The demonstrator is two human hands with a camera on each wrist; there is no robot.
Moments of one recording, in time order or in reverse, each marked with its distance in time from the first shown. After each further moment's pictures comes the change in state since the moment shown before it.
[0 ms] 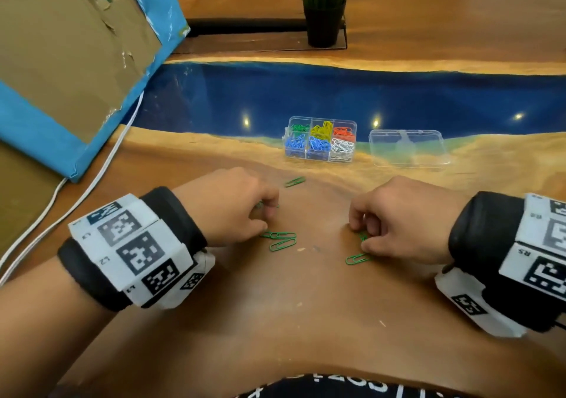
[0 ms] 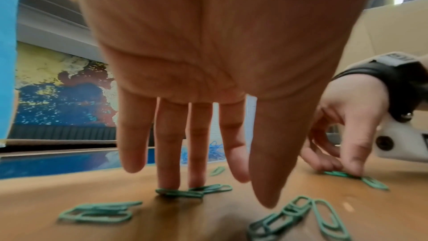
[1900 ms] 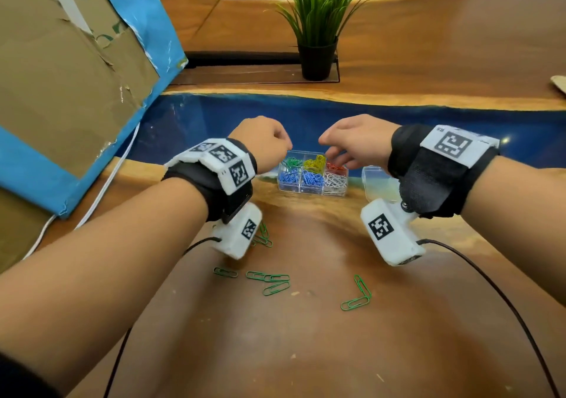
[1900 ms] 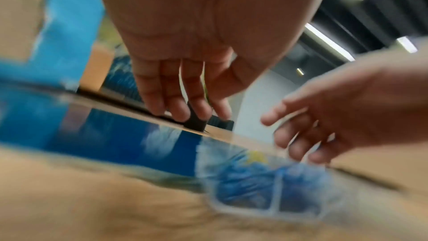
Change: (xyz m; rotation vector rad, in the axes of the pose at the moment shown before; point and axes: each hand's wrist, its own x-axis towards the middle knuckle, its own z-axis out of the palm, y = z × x) left_hand 0.106 -0.013 -0.054 -0.528 0.365 -0.329; right_hand 0.102 0.025 -0.073 0.882 0.258 0.237
